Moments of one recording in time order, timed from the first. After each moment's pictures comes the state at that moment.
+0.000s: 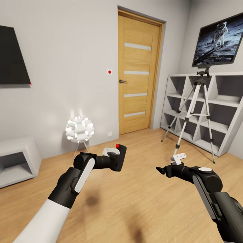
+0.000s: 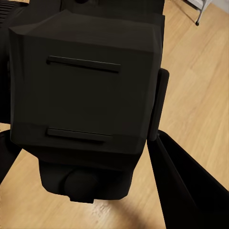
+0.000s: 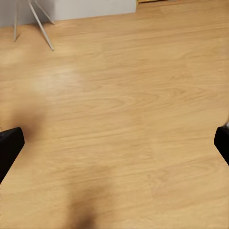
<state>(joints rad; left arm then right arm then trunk) -0.69 -0.05 -0.30 -1.29 0.34 1.04 -0.15 -0.42 -0.24 0.04 -1.61 -0.05 0.94 0.41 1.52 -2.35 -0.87</state>
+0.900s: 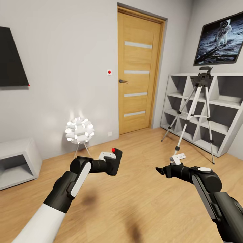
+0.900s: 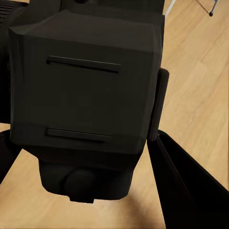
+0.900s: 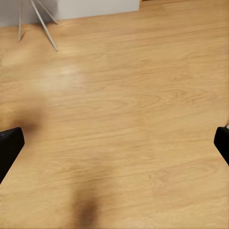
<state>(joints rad) -0.65 -0.01 -0.30 -1.29 0.33 1.04 -0.15 -0.42 -0.24 0.04 -1.61 -0.06 0.95 0.42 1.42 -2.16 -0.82</state>
